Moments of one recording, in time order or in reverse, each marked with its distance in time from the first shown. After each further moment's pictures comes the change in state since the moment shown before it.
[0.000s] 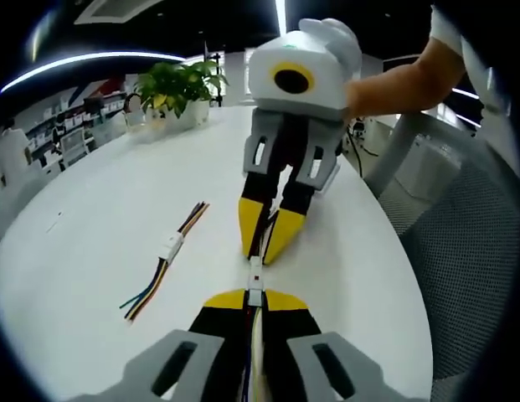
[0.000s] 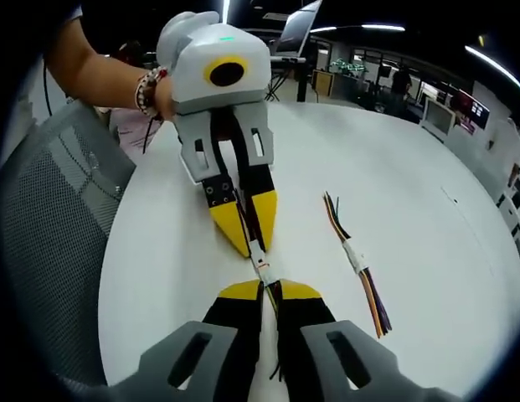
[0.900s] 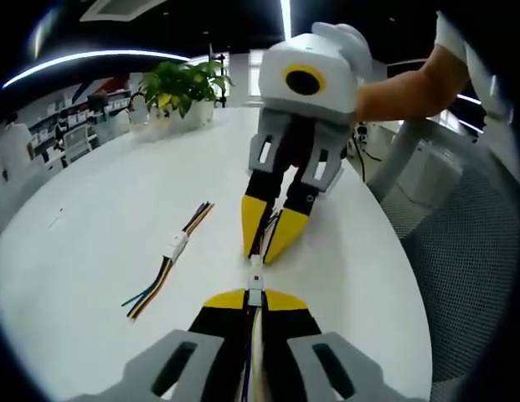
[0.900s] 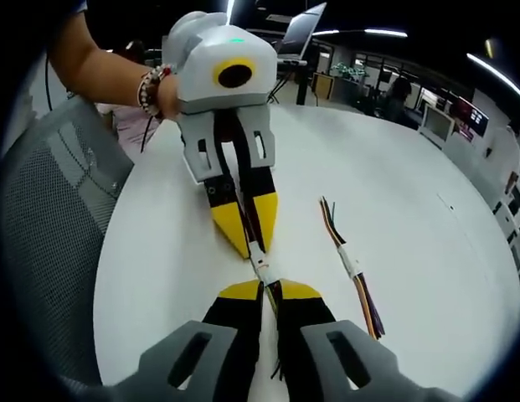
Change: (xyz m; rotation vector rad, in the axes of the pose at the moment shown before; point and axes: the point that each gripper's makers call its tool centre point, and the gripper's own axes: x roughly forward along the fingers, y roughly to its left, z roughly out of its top) left arm -0.003 0.001 -0.001 -0.022 -0.014 0.005; right arm 0.001 -0.005 0.002 -0.016 -0.014 -0.021
